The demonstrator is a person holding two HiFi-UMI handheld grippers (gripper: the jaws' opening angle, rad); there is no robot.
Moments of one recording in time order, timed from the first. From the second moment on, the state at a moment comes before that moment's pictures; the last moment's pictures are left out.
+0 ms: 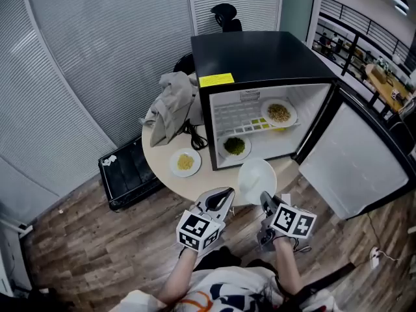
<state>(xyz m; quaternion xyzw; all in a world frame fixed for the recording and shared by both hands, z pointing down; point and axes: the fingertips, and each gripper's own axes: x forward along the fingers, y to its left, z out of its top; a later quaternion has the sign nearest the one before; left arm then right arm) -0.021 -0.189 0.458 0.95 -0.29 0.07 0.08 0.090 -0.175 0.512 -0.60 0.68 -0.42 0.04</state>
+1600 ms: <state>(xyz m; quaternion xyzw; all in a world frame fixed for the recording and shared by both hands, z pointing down) 0.011 -0.258 0.453 0.95 -0.30 0.06 0.09 0.136 -0.359 0.450 -0.54 0.70 -0.44 0.11</state>
